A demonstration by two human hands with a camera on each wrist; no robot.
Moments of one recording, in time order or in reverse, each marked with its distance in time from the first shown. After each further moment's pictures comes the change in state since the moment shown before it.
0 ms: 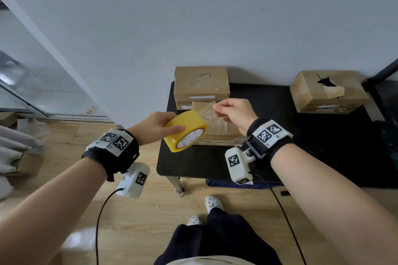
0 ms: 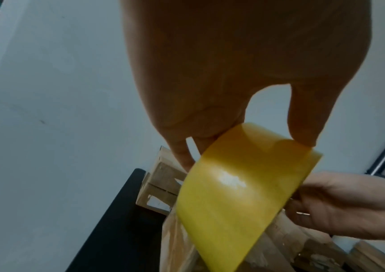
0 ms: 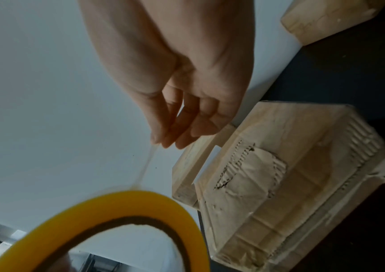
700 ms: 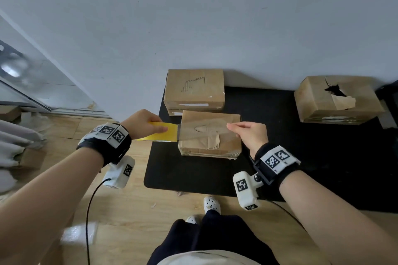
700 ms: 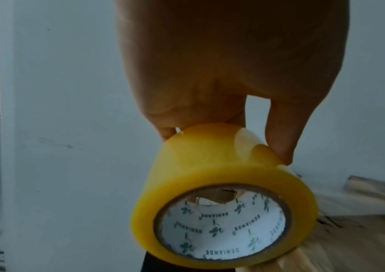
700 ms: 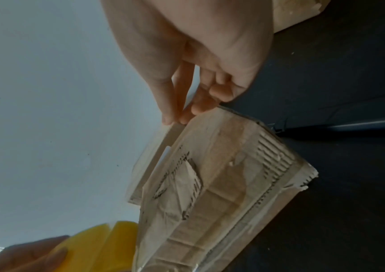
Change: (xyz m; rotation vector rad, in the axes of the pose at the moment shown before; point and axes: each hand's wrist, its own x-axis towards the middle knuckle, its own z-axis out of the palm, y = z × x) left_hand 0.075 -0.030 -0.017 0.298 0.034 -0.251; right_hand 0.035 0.053 -0.049 0.030 0.194 0.253
